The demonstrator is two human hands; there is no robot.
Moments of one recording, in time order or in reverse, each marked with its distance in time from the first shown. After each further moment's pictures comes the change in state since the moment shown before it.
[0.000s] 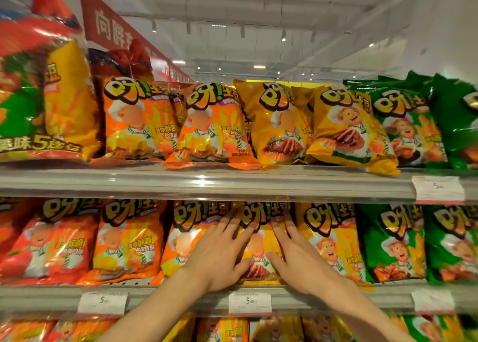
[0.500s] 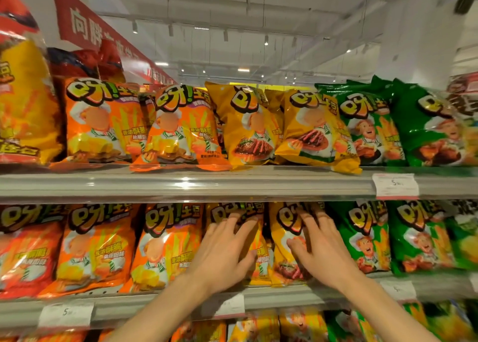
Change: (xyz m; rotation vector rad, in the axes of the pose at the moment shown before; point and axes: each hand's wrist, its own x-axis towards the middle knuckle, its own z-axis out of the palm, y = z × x) left_hand 0.025 0.051 -0.005 -0.152 0.127 -0.009; right_hand -0.031 0.070 -0.047 -0.130 0.261 0.135
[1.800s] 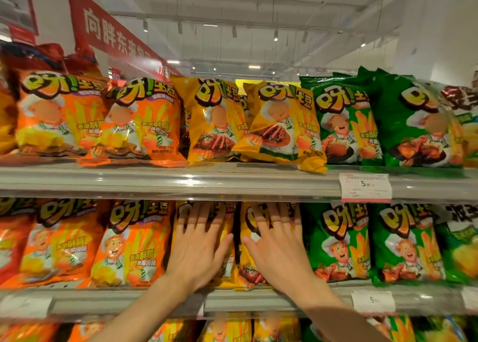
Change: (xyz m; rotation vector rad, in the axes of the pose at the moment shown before) left_hand 0.027 0.025 0.048 0.160 0.165 -0.254; right_hand 0.013 0.006 0.016 -0.116 0.064 -0.137
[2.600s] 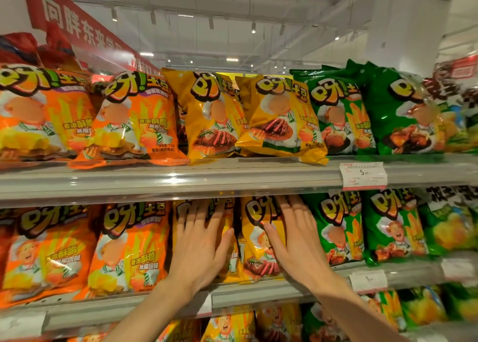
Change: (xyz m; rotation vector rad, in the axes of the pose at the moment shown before) left_hand -0.002 -0.008 -0.003 -0.150 0.052 0.029; right_hand -0.013 0.016 0.002 0.225 0.152 0.098
